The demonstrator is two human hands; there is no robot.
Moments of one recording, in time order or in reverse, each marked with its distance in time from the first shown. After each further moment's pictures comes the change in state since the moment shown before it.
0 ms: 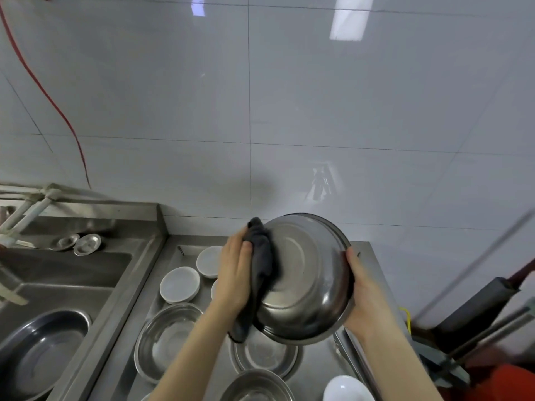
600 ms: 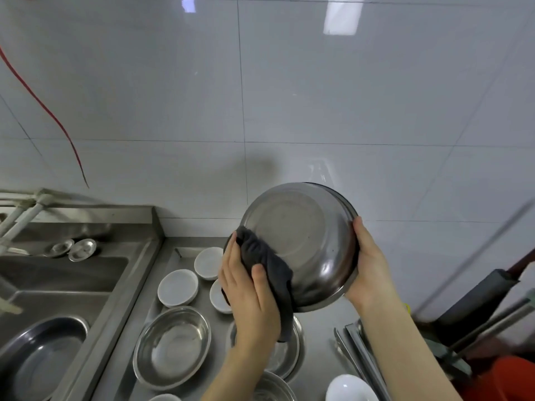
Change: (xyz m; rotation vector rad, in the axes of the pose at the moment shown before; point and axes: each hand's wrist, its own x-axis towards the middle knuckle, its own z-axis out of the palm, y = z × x) left_hand -0.044 0.031 0.036 0.029 0.343 0.043; right_hand 0.002 -0.031 0.031 0.055 -0.015 -0.125
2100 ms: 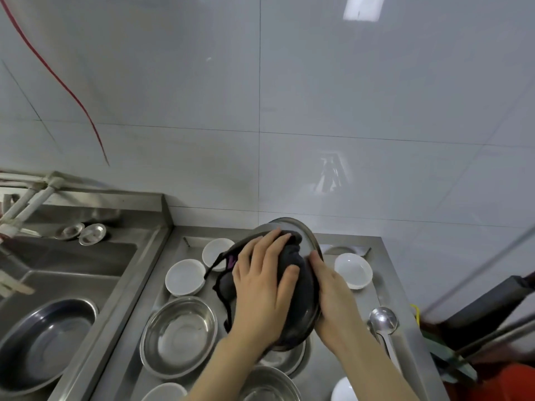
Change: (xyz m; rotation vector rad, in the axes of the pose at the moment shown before) left_hand 0.019 -0.010 -0.015 0.306 -0.370 0.130; right_hand -0.018 0.068 0.014 -0.338 -0.075 0.103
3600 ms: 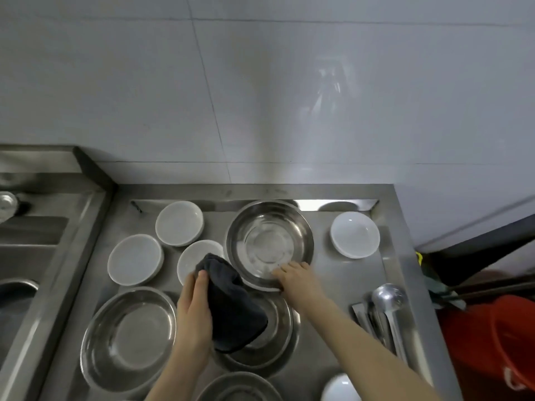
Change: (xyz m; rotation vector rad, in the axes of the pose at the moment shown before) left_hand 0.008 -0.134 0.092 -0.560 0.091 -1.078; right_hand 0.240 0.166 -0.124 -1.889 -0.458 -0.254
